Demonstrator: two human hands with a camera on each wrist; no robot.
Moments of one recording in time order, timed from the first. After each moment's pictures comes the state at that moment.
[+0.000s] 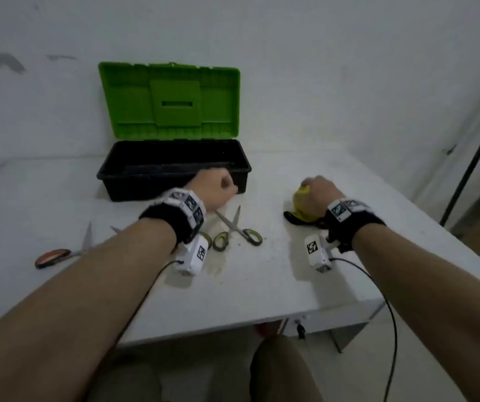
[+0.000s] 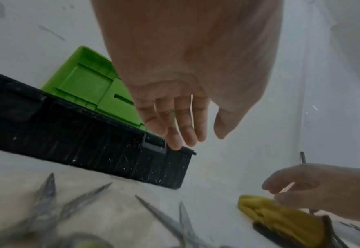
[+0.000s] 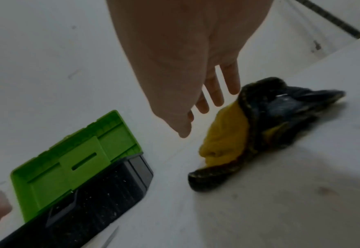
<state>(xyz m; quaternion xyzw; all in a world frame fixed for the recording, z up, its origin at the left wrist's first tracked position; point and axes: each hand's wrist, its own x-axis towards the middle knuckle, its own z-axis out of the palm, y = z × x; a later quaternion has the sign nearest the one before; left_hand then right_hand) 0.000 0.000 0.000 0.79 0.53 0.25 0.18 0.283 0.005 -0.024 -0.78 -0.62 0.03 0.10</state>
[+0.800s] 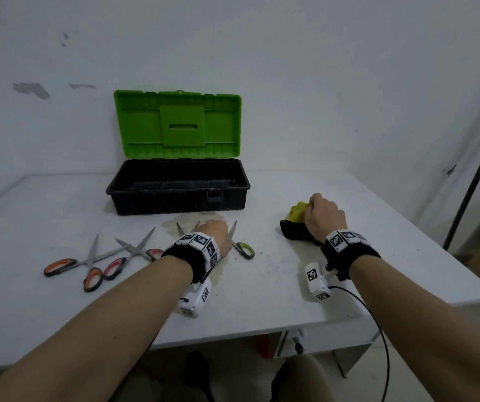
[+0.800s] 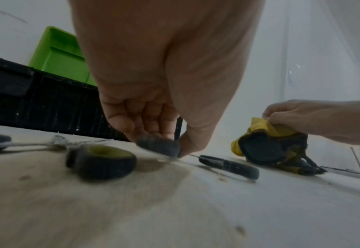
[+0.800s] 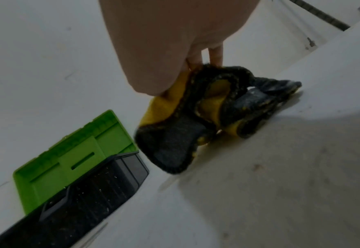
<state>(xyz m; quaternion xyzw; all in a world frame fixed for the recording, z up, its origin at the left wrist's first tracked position) 0.022 -0.028 -0.056 0.76 0.63 0.02 0.13 0.292 -0.027 -0.044 -0.76 -0.61 -0.04 0.21</state>
